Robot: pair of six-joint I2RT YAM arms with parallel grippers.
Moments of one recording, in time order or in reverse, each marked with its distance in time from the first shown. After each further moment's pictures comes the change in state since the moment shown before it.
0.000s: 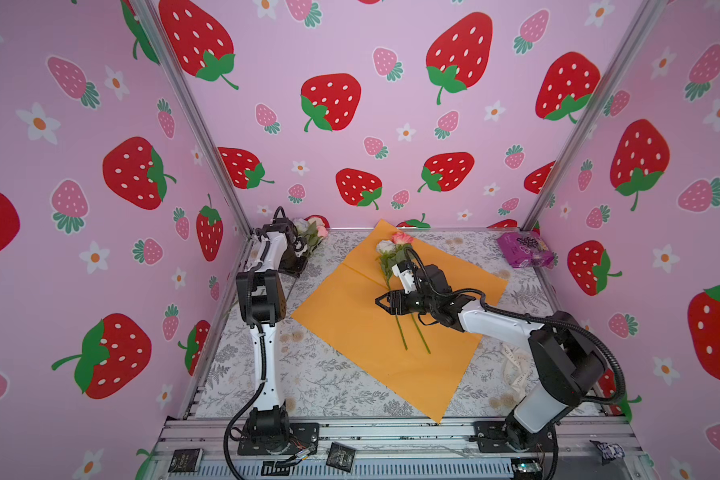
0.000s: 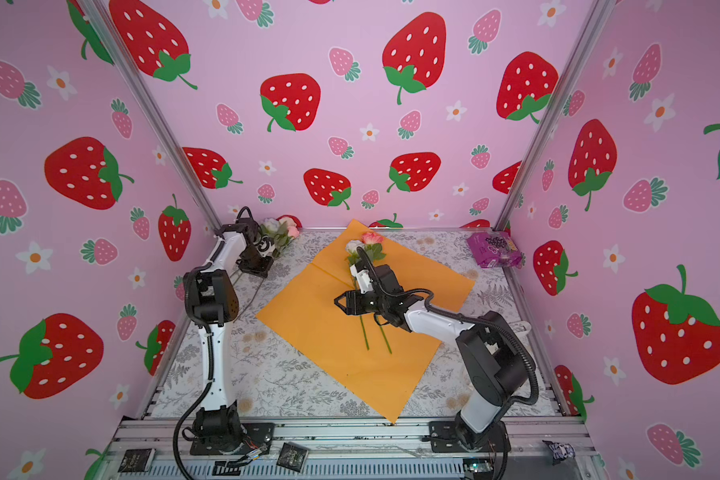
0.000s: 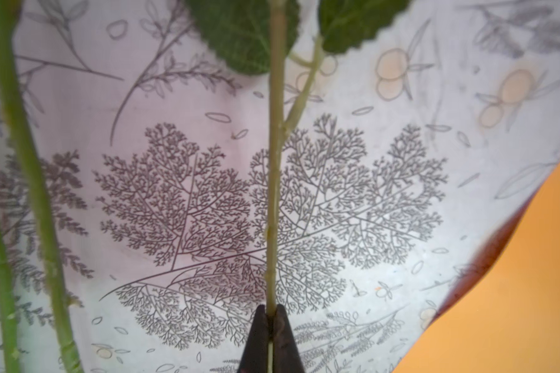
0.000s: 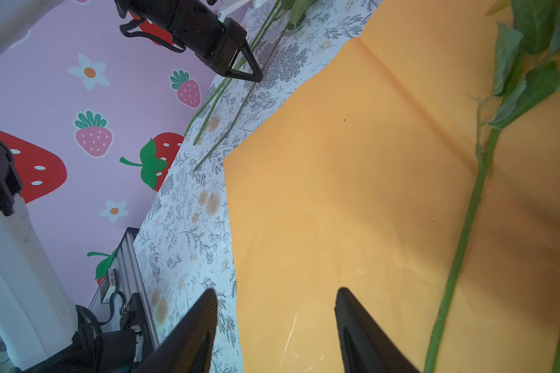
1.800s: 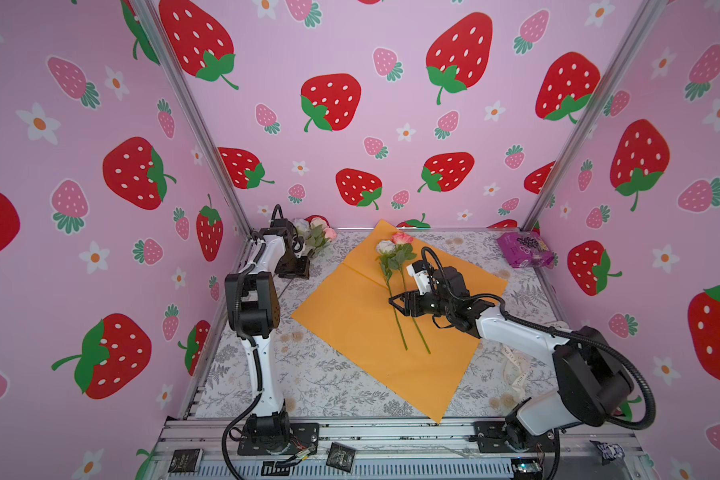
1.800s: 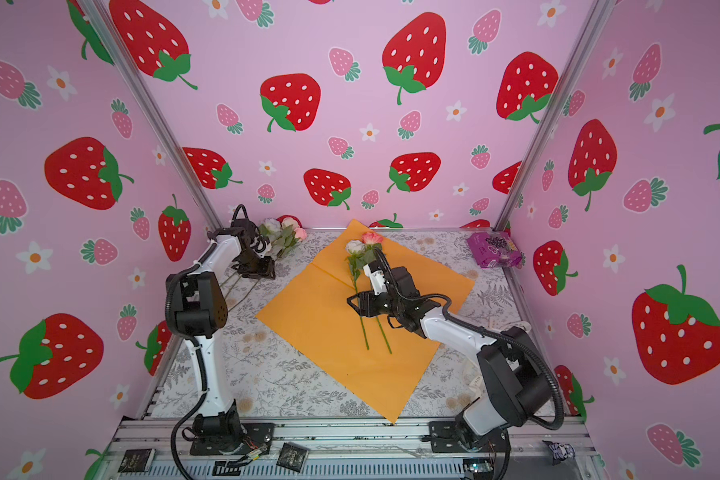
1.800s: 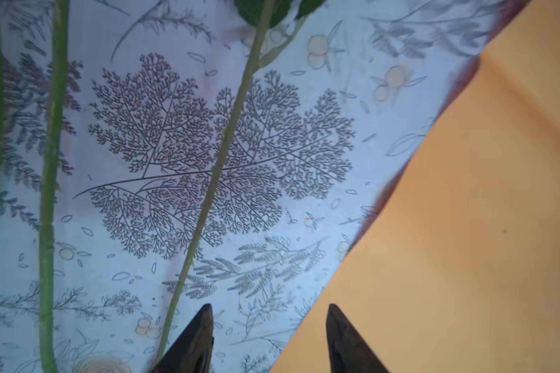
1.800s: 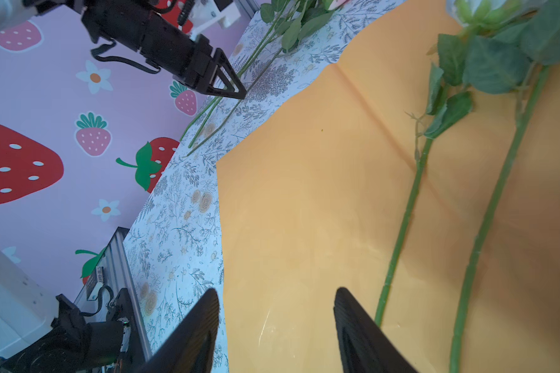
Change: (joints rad) left arm -0.005 -0.239 -0.331 0.148 0.032 -0.151; right arm -0.053 -0.117 -0.090 0.003 -0.017 -0.072
